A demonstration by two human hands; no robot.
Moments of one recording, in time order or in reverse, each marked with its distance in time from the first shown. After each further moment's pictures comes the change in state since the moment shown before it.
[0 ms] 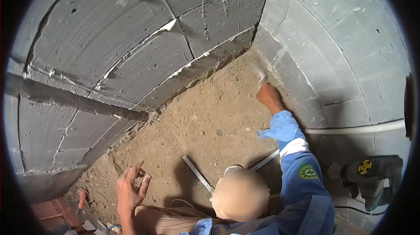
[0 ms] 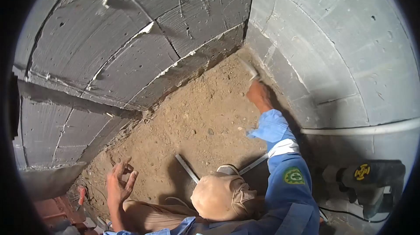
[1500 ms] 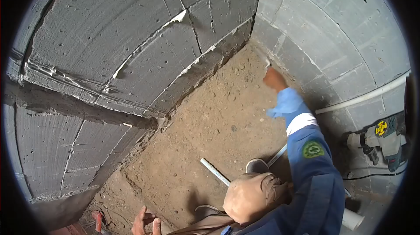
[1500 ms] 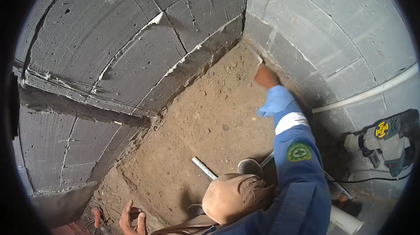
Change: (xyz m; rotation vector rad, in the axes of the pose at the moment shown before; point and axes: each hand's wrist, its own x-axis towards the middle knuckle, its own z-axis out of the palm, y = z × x) left_hand -0.097 -0.032 -0.041 -0.181 0.095 -0.270; right_hand 0.032 0.009 0.019 0.020 0.004 0.039
